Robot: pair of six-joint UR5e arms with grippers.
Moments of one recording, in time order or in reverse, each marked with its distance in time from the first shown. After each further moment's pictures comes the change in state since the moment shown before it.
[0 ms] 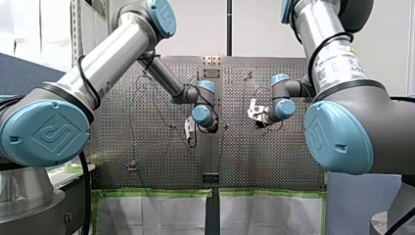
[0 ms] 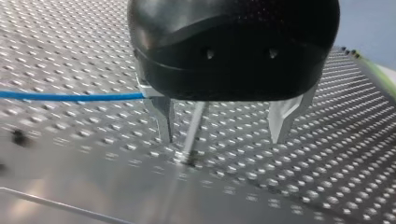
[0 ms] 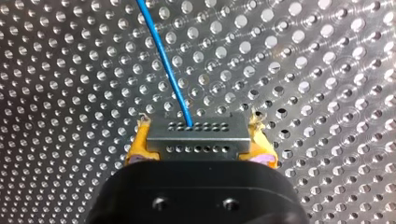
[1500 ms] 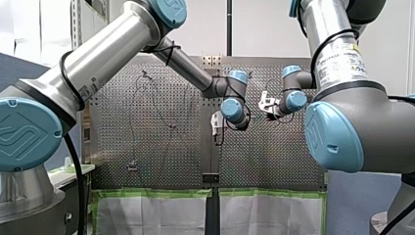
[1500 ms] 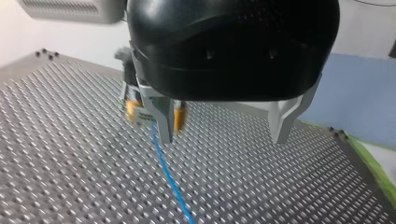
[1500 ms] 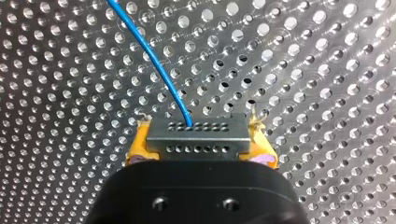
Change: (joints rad) left arm -0.259 -0.026 0.095 -0.080 -0.153 0.007; right arm -0.082 -0.063 0.003 0.034 -0.016 0.007
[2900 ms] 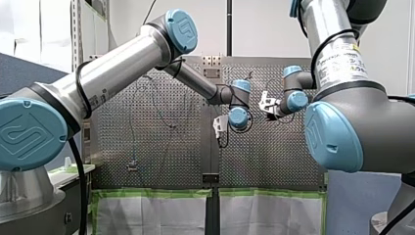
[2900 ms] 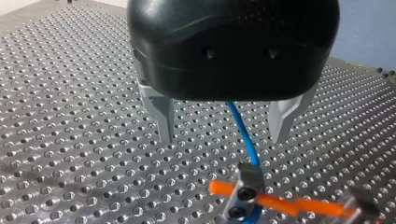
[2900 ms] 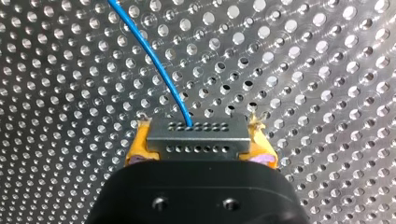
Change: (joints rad) left arm 0.038 -0.157 0.229 0.019 -0.091 -0.011; right arm -0.006 0.000 0.004 -0.004 -0.027 0.001
